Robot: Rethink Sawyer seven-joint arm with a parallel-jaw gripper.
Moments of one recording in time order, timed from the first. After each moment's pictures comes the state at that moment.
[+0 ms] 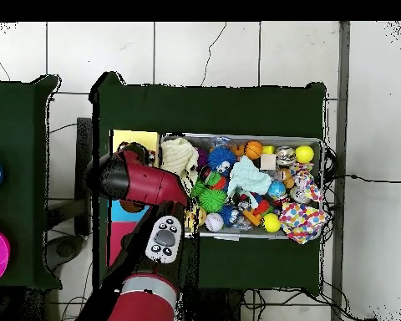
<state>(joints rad) 0.21 -0.39 -0.20 1.51 0.43 0.16 1.76</state>
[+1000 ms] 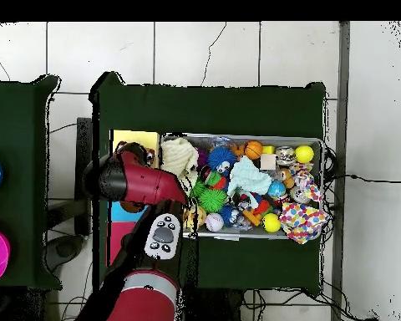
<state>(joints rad) 0.21 -0.39 -0.19 1.51 0.40 0.13 1.76</state>
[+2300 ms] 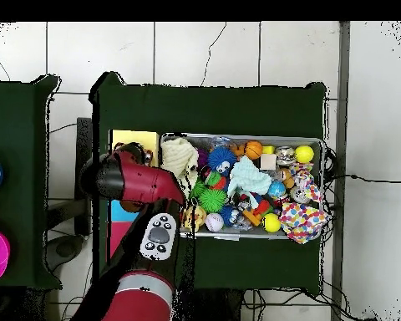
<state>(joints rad) 0.22 -0.38 -0.22 1.48 0.40 0.20 1.76</state>
